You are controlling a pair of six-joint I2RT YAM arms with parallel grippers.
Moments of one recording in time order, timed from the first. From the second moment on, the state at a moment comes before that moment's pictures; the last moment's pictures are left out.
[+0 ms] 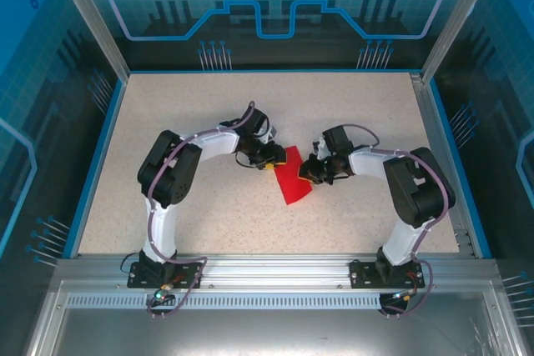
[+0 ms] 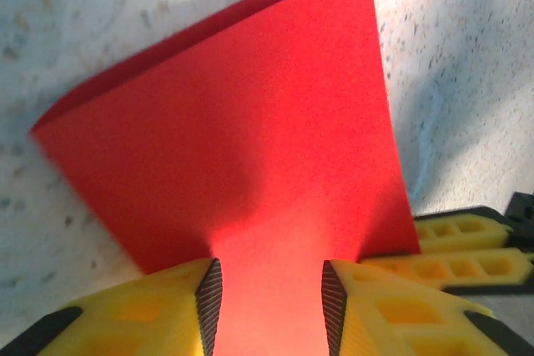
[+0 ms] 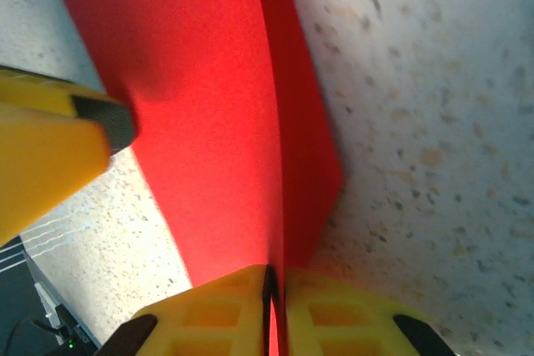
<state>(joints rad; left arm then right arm) -0.48 2.05 1.33 -0.40 0.57 -0.67 0.37 1.76 0.85 -0.21 -0.55 0.70</state>
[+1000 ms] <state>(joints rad) -0.53 2.08 1.32 -0.40 0.55 -0.69 0.39 1.73 0.80 -0.09 -0.57 0.83</state>
